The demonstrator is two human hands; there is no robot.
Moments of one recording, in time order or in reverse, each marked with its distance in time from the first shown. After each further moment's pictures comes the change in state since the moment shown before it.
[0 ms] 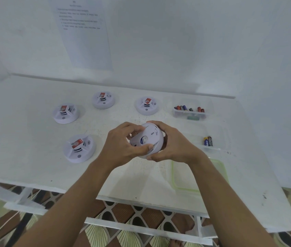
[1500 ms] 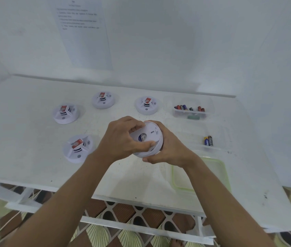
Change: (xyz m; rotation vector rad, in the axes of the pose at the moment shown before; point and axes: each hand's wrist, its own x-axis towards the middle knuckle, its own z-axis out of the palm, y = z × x) left_hand 0.015 0.015 -0.009 0.100 -0.002 0.051; right_hand -0.001 0.007 0.015 0.192 -0.025 0.007
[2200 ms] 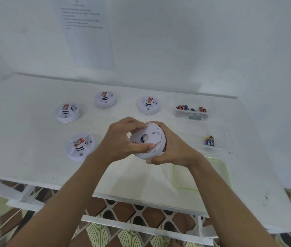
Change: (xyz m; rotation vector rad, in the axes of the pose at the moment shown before) left_hand -0.006 -0.010 -0.004 -0.088 -0.071 0.009; right_hand -0.004 -0.005 -0.004 -0.051 -0.077 -0.005
